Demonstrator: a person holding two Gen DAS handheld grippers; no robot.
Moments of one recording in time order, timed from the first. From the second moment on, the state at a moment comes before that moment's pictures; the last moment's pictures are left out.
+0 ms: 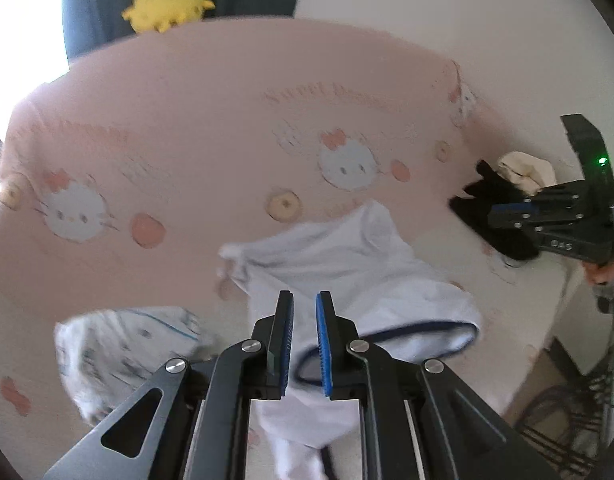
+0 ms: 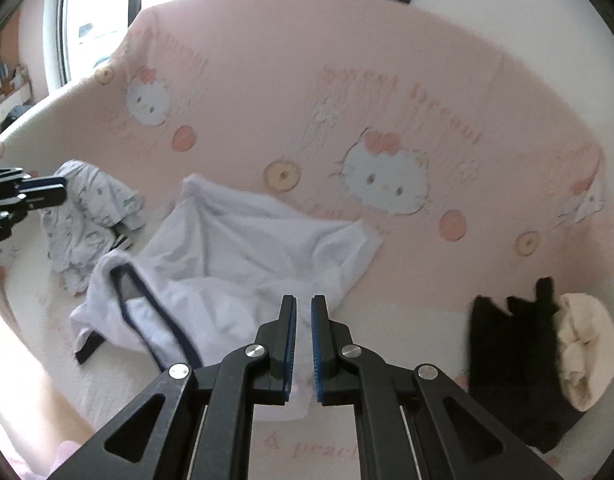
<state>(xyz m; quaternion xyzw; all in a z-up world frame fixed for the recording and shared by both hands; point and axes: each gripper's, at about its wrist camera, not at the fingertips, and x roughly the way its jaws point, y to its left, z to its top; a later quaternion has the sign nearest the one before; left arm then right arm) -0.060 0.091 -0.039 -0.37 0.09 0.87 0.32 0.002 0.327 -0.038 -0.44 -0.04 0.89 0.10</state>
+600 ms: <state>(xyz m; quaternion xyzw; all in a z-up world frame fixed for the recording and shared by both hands) -0.070 0.100 -0.119 -0.48 0.08 0.84 0.25 0.002 0.299 -0.093 -0.53 0.05 0.84 0.06</state>
